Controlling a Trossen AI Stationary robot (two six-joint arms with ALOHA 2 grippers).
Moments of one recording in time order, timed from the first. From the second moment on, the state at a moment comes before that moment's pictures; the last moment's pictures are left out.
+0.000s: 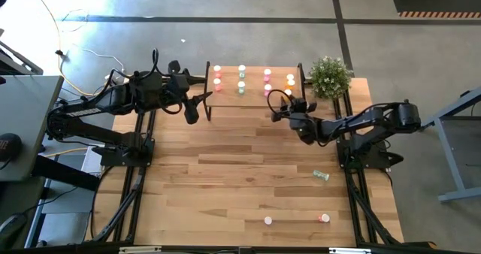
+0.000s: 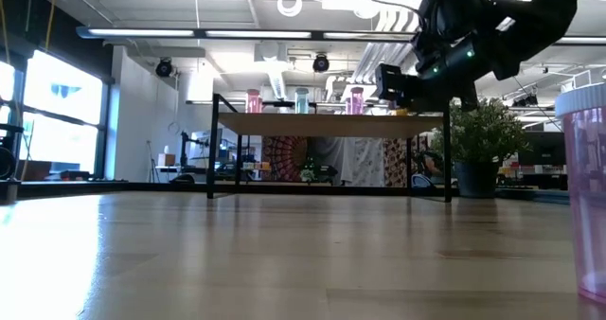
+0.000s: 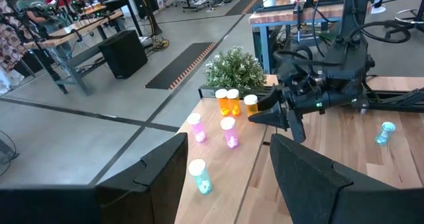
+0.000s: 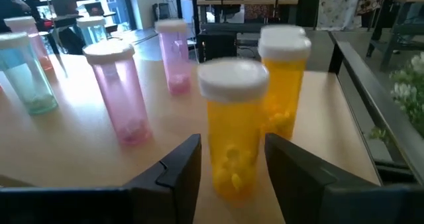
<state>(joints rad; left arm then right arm) 0.25 1.04 1.22 -0.45 -0.34 0.14 -0.11 1.43 0.52 0.56 1.09 0.38</state>
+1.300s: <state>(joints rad) 0.25 1.04 1.22 -0.45 -0.34 0.14 -0.11 1.43 0.57 0.60 1.15 0.37</state>
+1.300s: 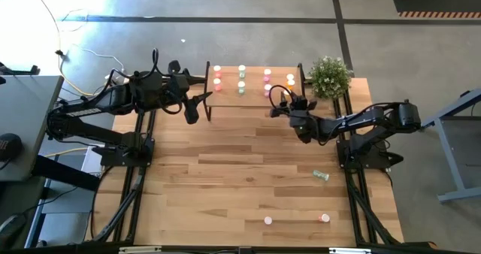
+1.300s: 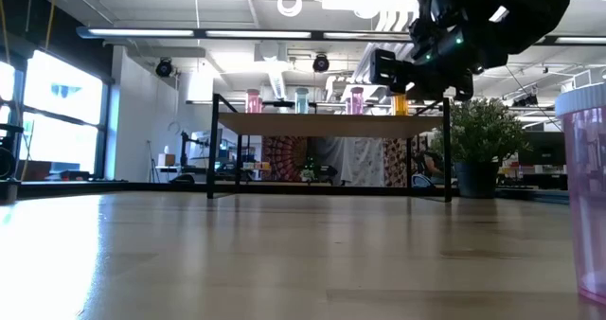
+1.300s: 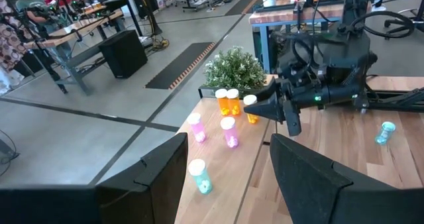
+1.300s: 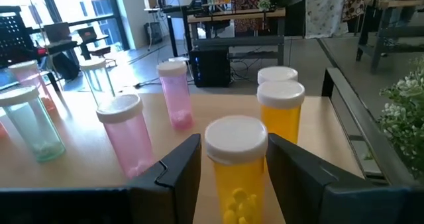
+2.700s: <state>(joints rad) 0.37 1.04 1.22 -0.47 -0.17 0.08 -0.26 1.21 1.27 -0.36 0.83 0.15</state>
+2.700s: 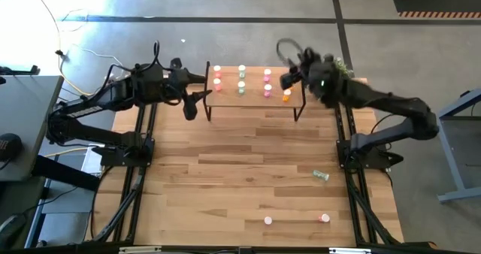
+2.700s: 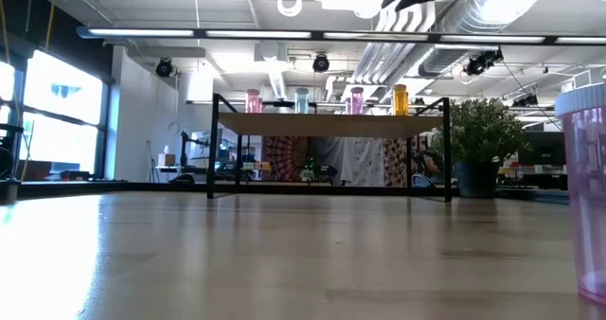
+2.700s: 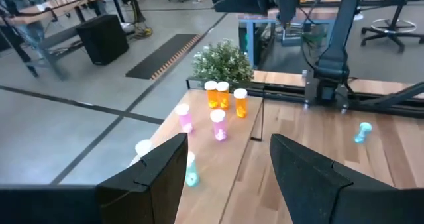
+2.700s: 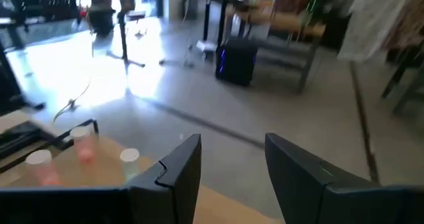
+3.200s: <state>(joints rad) 0.47 1.04 1.22 -0.47 -0.14 0.08 -0.62 1.44 1.84 -1.02 0.27 0.27</state>
